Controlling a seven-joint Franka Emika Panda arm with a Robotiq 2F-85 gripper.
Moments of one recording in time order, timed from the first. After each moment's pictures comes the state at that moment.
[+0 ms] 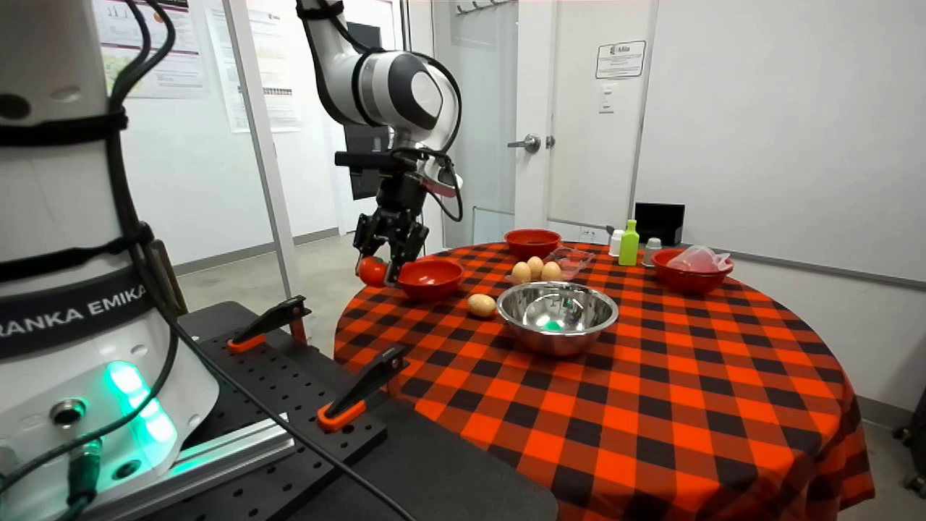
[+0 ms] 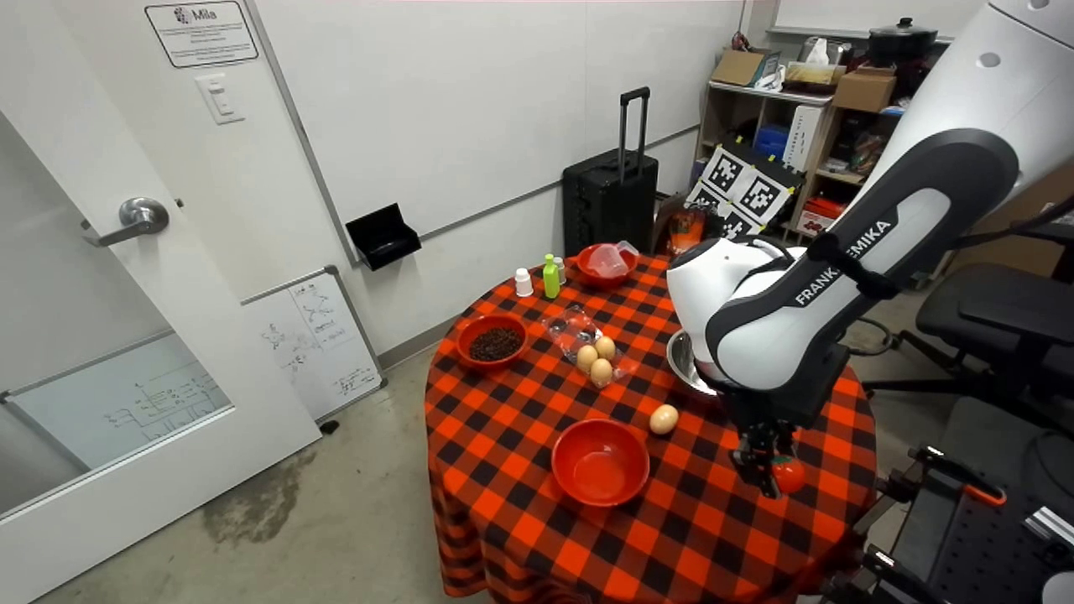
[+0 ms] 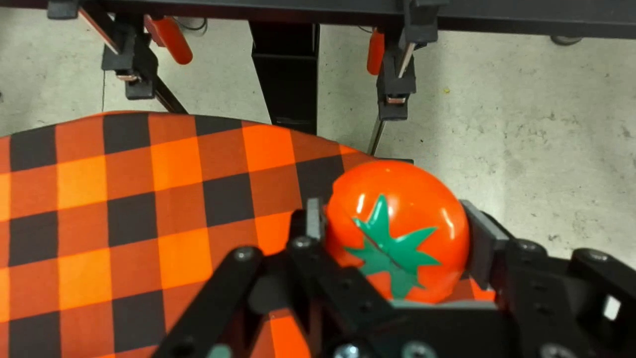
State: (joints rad) arm 0.09 0.35 0.07 -2.40 0.01 2.20 0.09
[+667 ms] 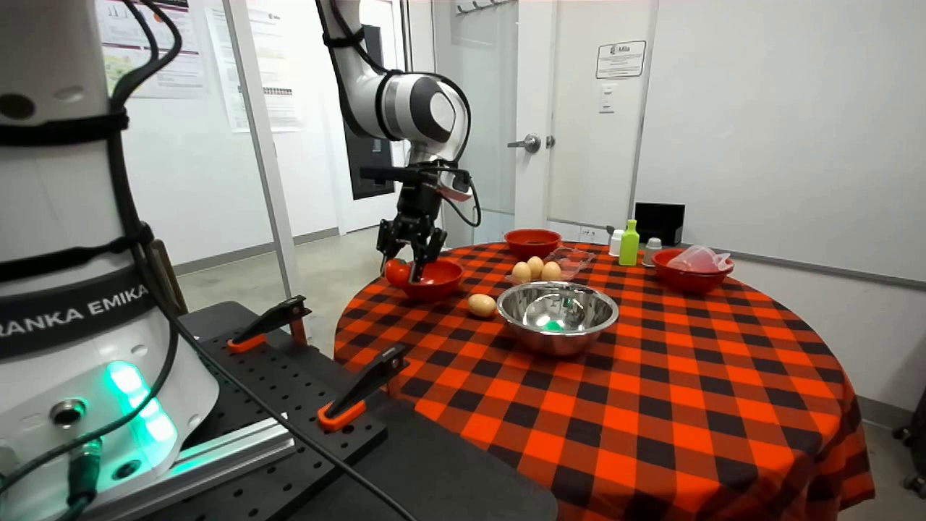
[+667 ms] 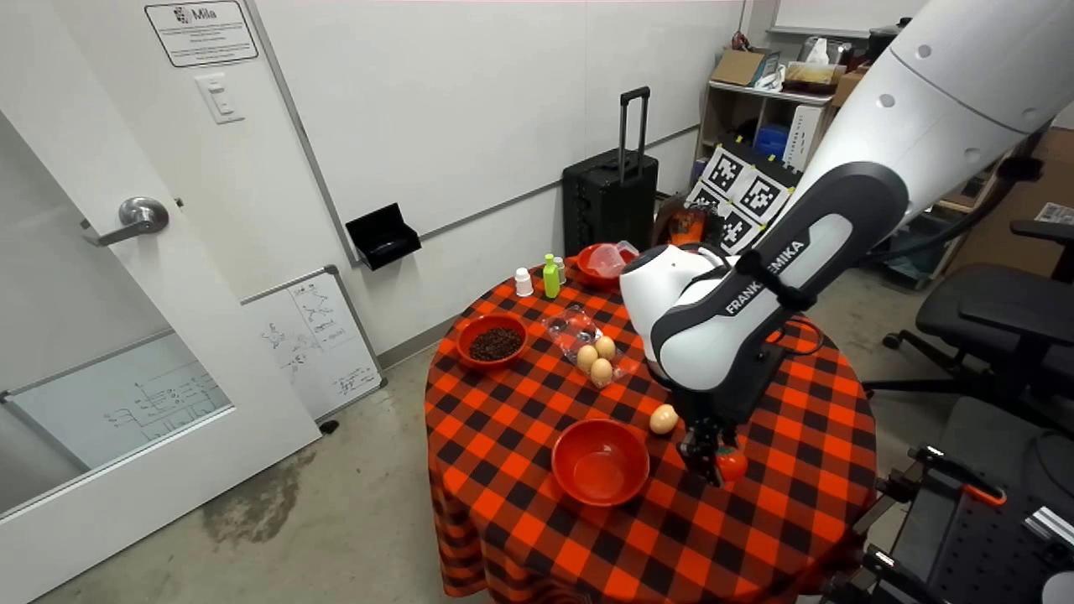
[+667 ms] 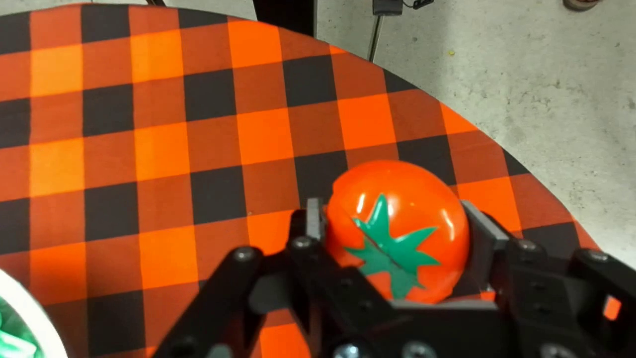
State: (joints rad) arm 0.11 0.52 0.07 -2.19 -0.01 2.21 0.09
